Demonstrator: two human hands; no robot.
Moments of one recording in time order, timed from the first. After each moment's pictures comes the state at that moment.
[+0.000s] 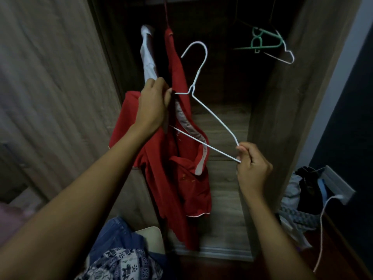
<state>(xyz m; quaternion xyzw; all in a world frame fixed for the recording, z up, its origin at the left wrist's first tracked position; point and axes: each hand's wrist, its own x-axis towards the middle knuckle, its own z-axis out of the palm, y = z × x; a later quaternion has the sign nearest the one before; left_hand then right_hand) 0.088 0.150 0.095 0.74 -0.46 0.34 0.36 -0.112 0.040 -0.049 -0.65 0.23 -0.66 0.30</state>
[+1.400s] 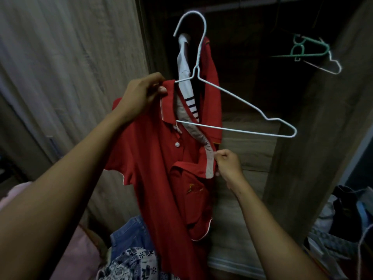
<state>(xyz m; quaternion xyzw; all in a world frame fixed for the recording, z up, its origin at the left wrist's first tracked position) 0.149 0.250 0.143 0.74 -0.53 0.30 0.29 0.016 0.072 -0.049 -0.68 0.31 -0.33 0.58</state>
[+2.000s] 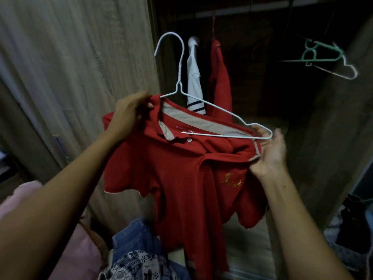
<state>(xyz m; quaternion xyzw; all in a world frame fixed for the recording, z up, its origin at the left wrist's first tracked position) 0.186 0.288 0.103 0.75 -0.49 0.30 0.34 -0.023 0.038 0.018 -0.33 0.10 -0.36 0.87</state>
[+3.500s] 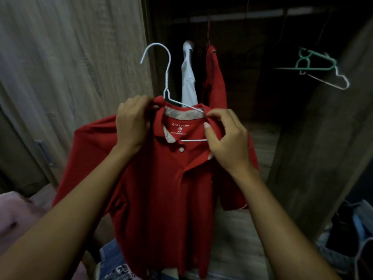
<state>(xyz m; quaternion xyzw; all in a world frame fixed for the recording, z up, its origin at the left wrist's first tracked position) 0.183 0.250 0.087 0.73 -0.39 0.48 0.29 0.009 0.096 0.059 -0.78 -0.01 -0.59 0.22</state>
